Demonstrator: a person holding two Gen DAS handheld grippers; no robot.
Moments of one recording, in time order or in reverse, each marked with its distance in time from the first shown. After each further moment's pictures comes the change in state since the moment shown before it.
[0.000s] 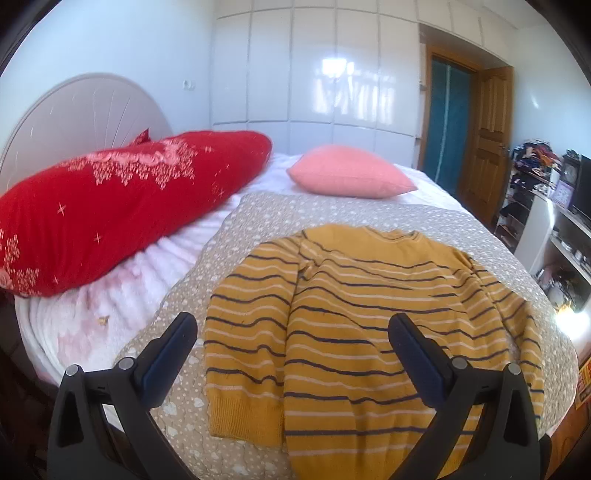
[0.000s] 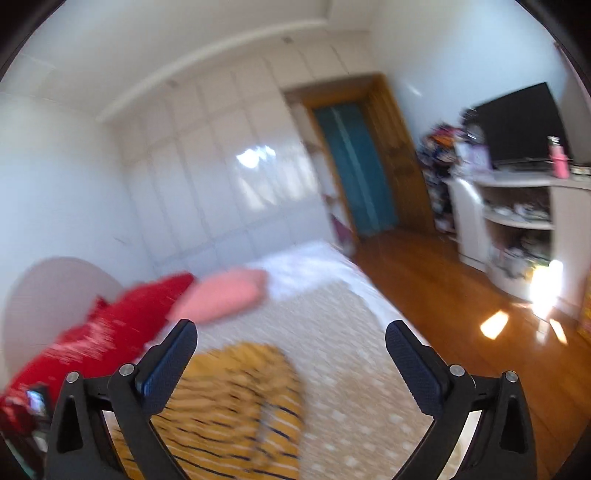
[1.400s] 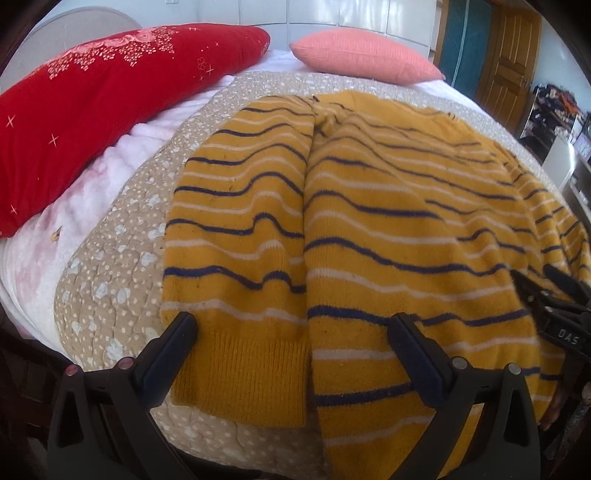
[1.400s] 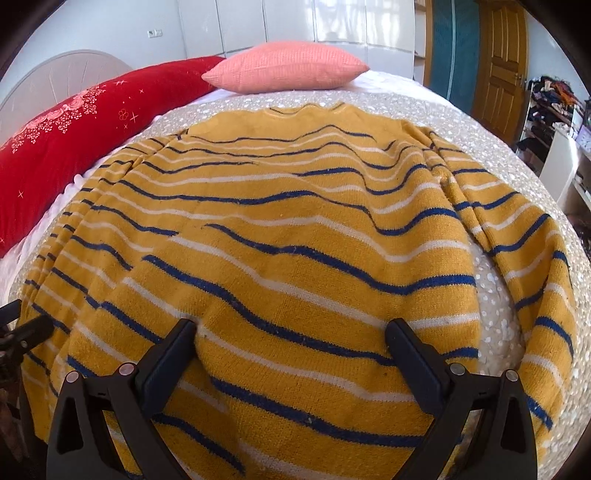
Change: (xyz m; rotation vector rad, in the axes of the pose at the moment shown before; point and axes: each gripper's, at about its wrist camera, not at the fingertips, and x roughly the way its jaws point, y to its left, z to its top) left arm 0.108 0.015 -0.080 0.022 0.409 0.020; right arm 0.278 0.103 -0.297 -0.373 0.740 -0.107
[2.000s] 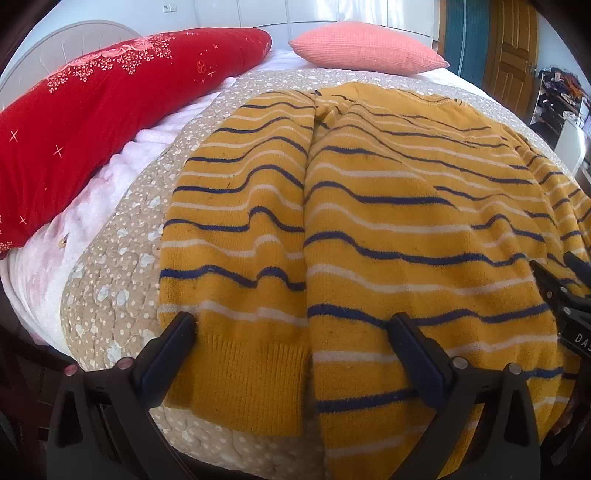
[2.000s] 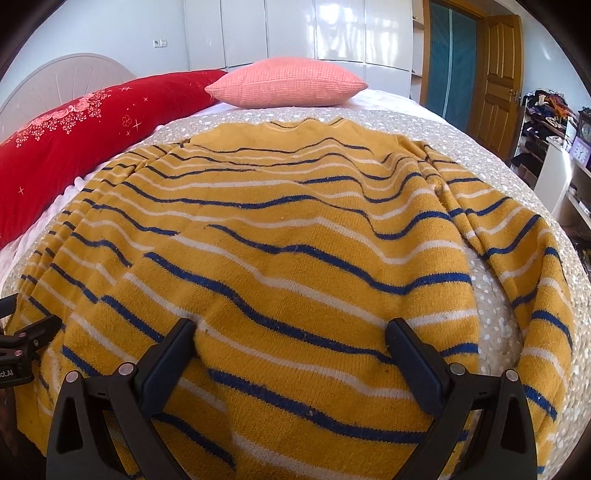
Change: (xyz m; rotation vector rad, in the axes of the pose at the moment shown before) left arm 0.009 -0.010 -0.003 0.036 -0.003 0.073; right arm -0.003 0.003 -0.007 -0.008 -0.063 -0.021
